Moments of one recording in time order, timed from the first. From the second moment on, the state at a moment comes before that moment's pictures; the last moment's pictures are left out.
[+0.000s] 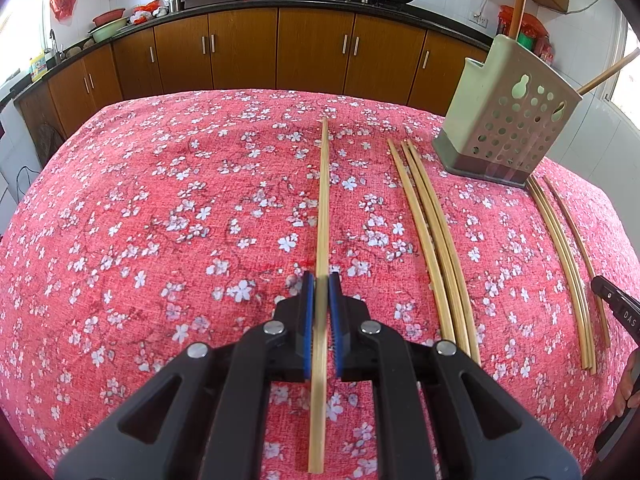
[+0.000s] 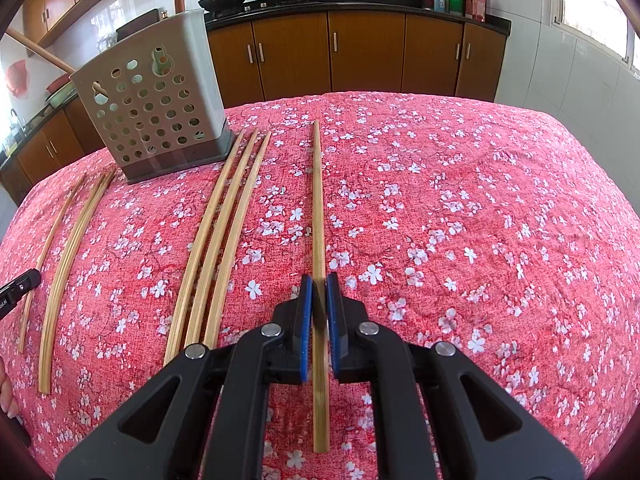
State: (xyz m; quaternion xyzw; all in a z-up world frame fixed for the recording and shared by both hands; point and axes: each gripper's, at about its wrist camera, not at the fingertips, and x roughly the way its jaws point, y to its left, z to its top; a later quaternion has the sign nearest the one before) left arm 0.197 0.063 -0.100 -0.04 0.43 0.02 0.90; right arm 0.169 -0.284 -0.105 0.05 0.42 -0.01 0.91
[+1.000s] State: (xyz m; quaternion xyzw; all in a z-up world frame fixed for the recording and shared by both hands) left arm 0.177 0.051 -0.099 -0.02 0.43 0.02 0.90; right arm 0.150 -0.289 -0.105 0.08 0.42 0.00 0.91
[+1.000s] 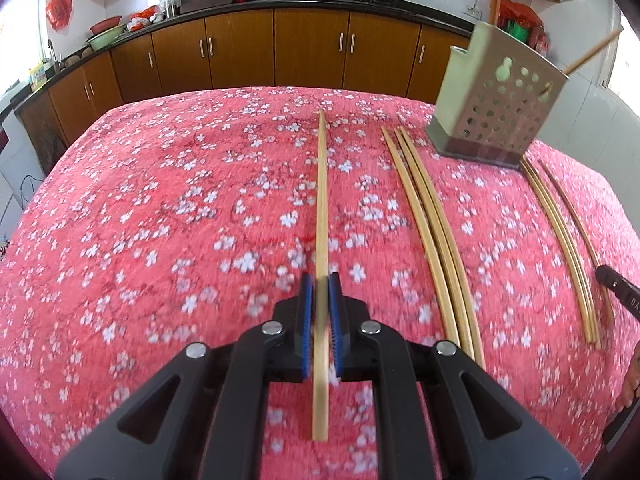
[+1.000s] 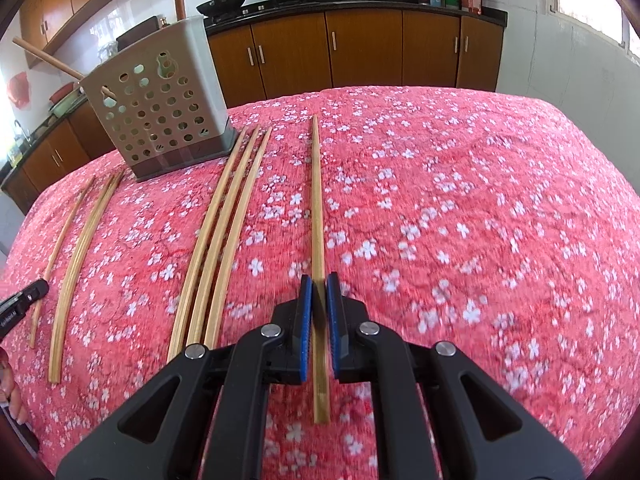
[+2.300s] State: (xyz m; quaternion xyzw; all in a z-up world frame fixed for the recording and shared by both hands) left arm 0.149 0.004 0.141 -0.03 0.20 -0.13 0.97; right arm 0.124 -0.275 0.135 0.10 0.10 0.09 0.98
